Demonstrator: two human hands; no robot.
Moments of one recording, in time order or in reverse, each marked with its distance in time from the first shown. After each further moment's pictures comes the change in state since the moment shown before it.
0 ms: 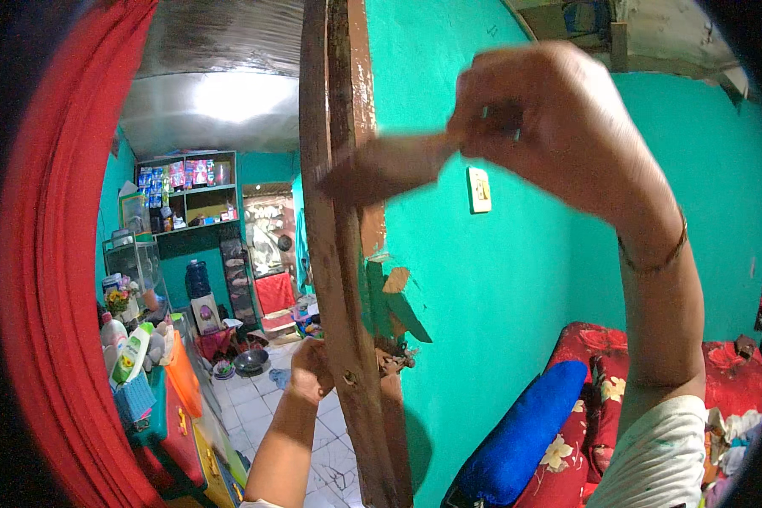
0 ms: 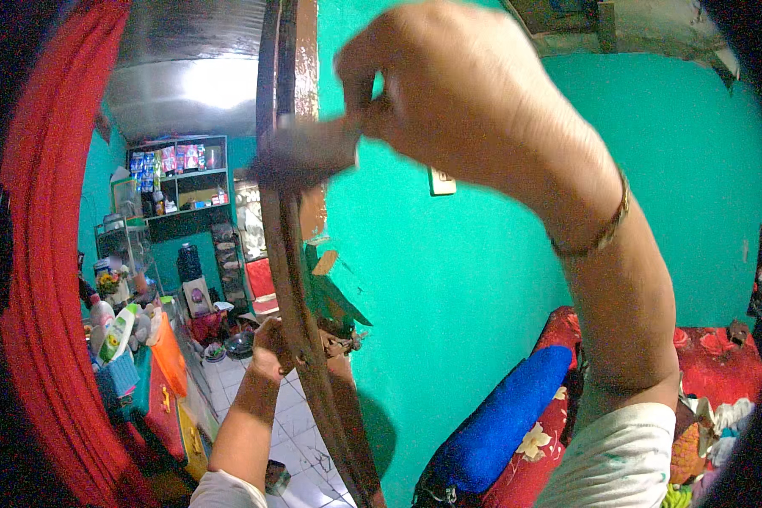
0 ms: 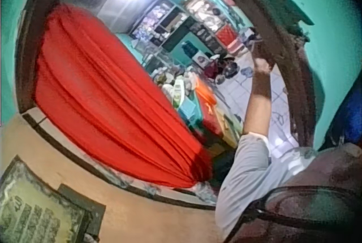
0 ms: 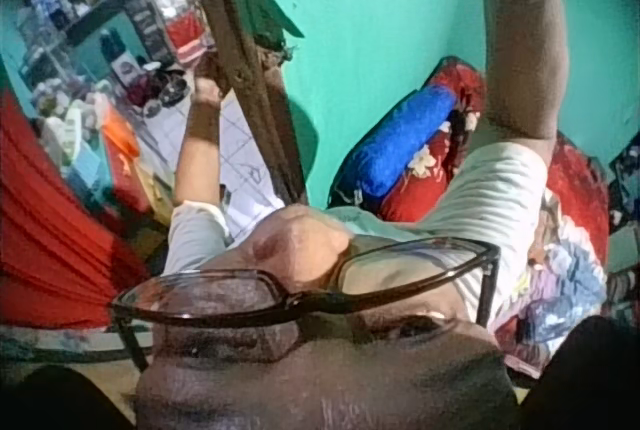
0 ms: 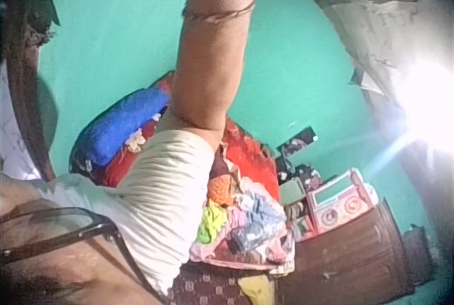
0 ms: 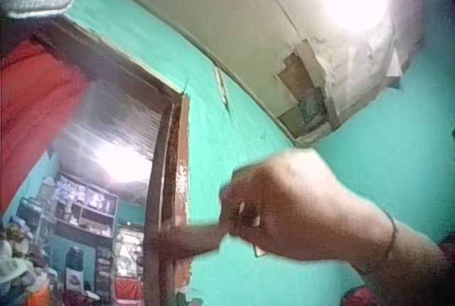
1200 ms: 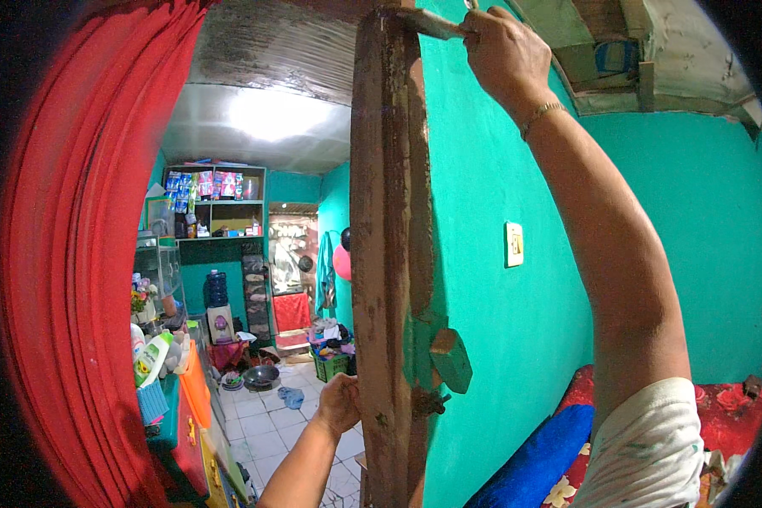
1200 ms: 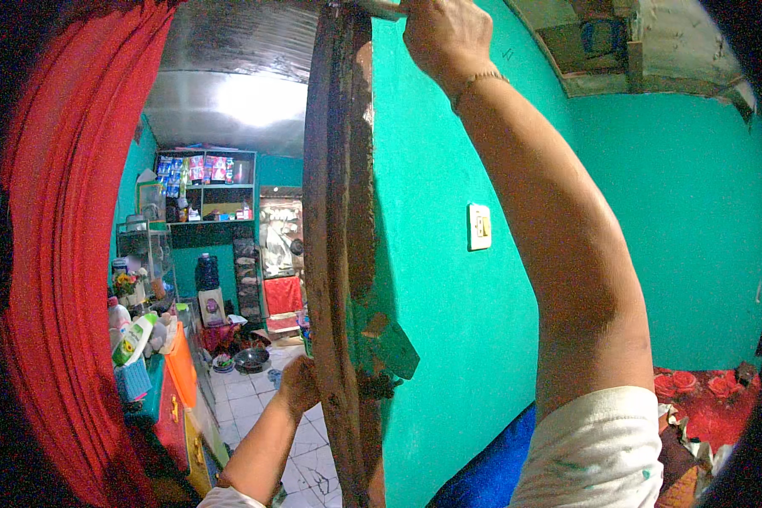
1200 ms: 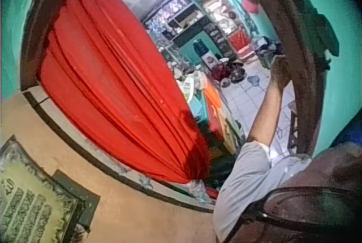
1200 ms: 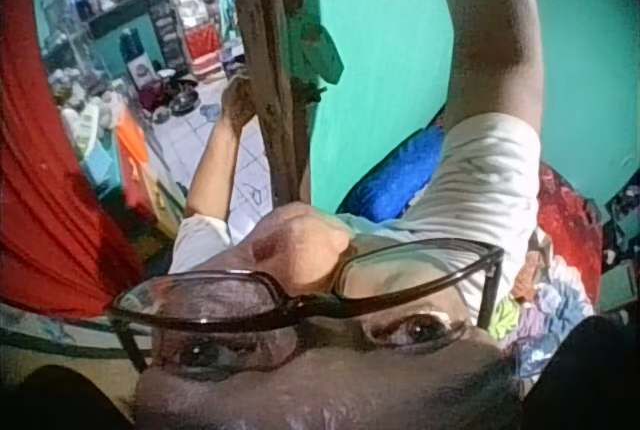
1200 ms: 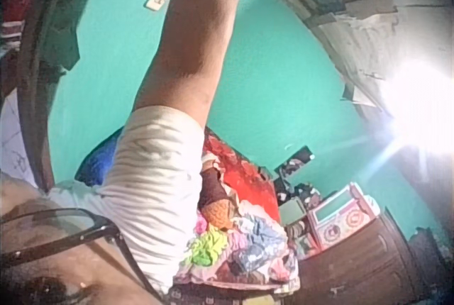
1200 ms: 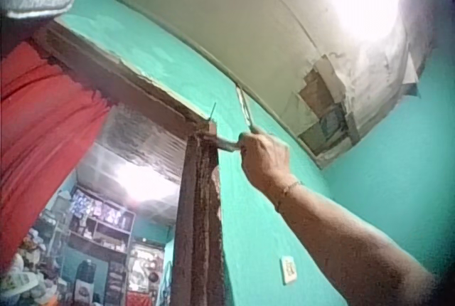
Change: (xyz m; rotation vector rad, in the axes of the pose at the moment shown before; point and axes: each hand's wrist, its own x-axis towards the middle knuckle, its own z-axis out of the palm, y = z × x) left_hand 0.000 0.001 -0.003 0.344 0.284 -0.053; right_hand 0.143 0.083 0.071 -0.211 0.528 0.341
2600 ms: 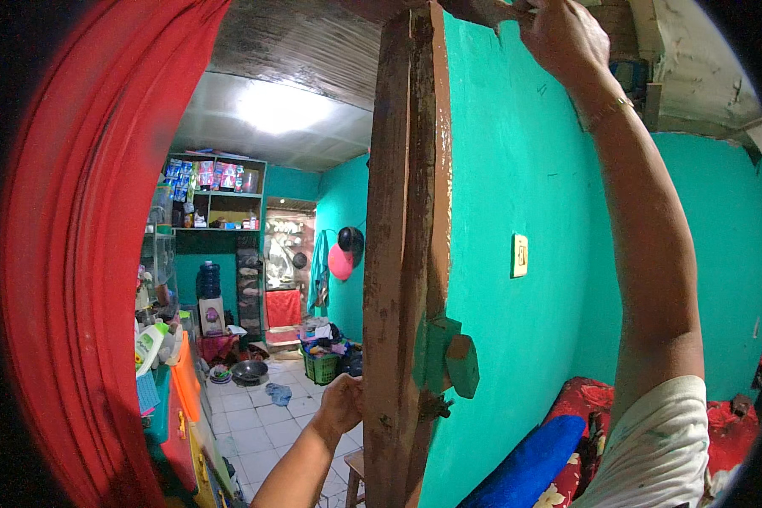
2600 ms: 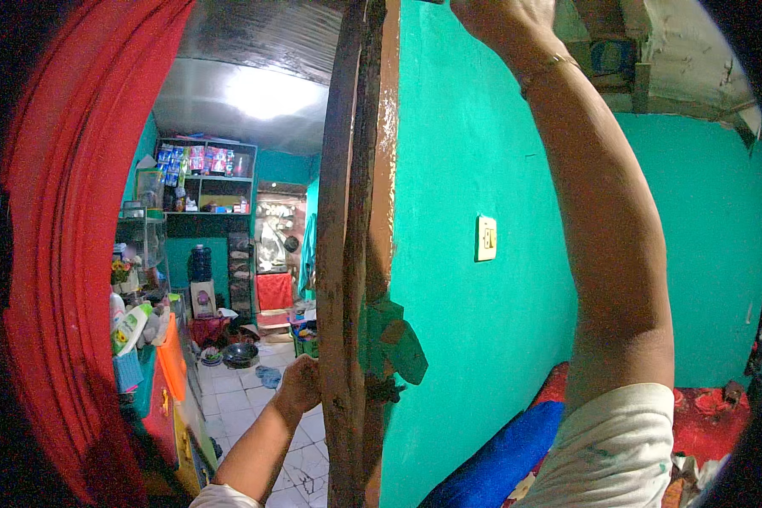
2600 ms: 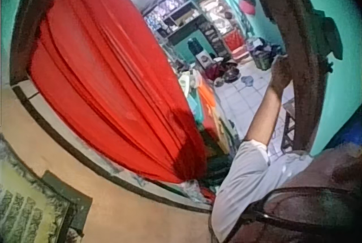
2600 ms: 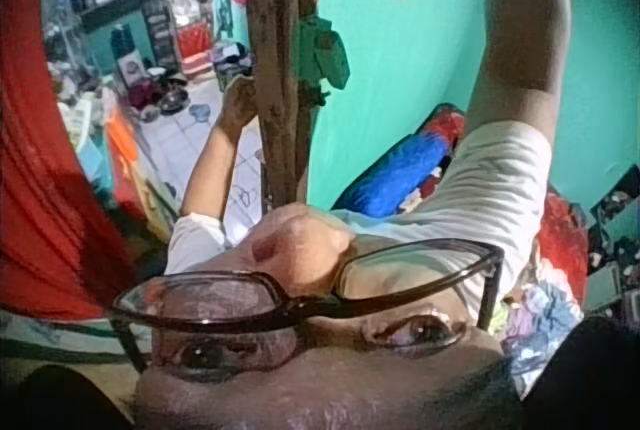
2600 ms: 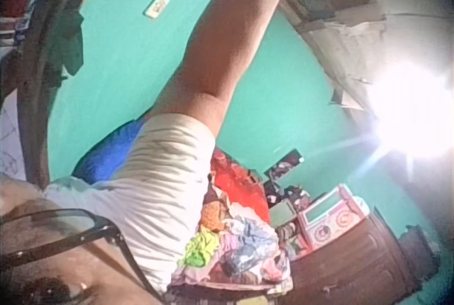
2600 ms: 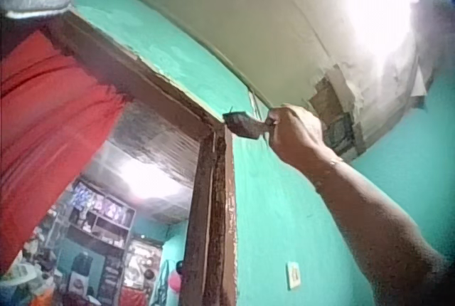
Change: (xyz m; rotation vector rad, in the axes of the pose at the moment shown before) left_hand 0.006 0.002 -0.007 -0.233 0.001 -0.083; right_hand 0.039 -0.009 -0.049 -0.148 0.003 -0.060
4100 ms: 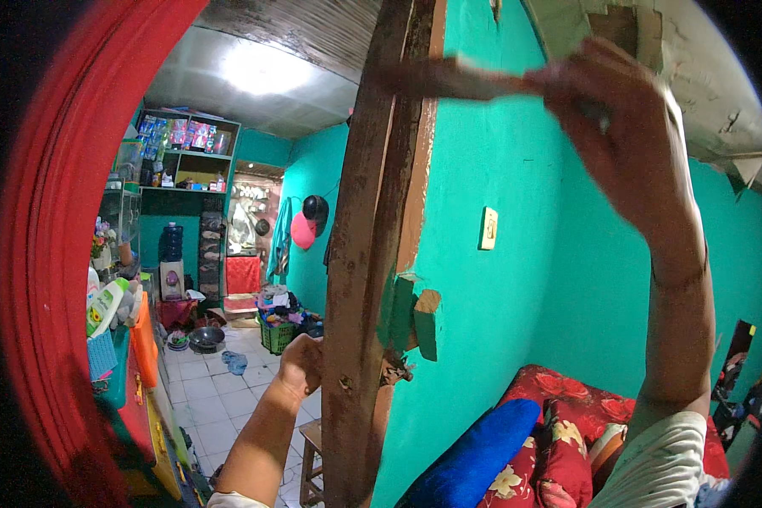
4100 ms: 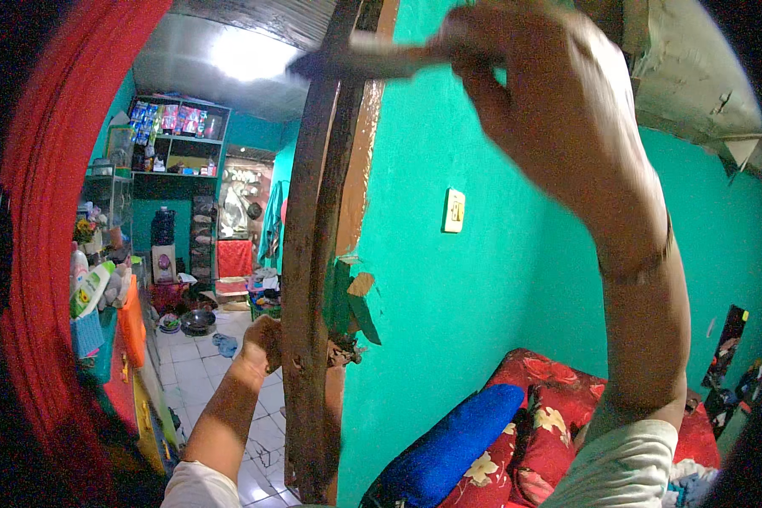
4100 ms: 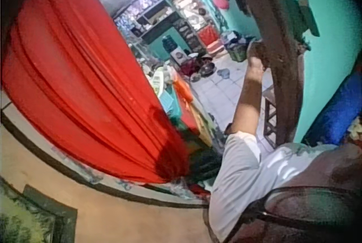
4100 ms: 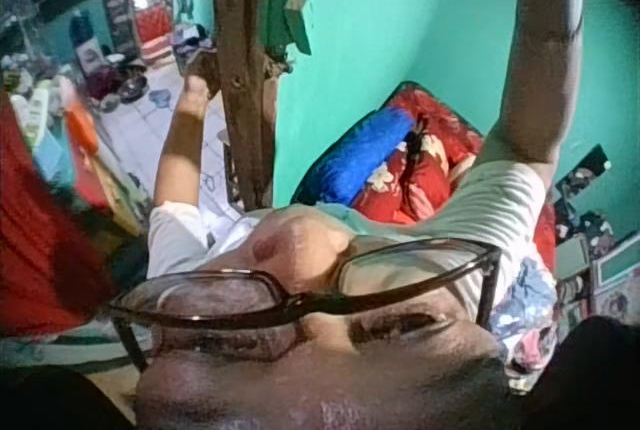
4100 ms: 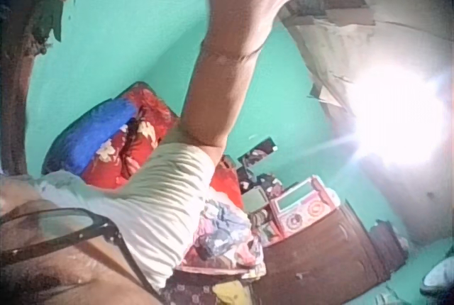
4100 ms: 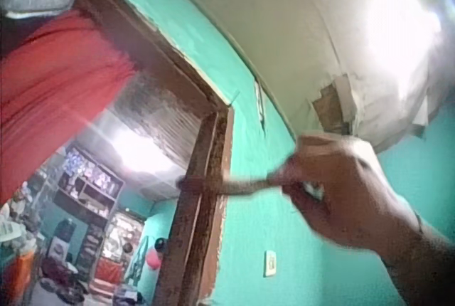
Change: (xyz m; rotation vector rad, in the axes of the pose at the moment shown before) left_hand -0.005 -0.011 0.012 -0.093 -0.258 0.138; right_hand -0.081 -0.011 -0.112 0.135 -0.251 -0.625
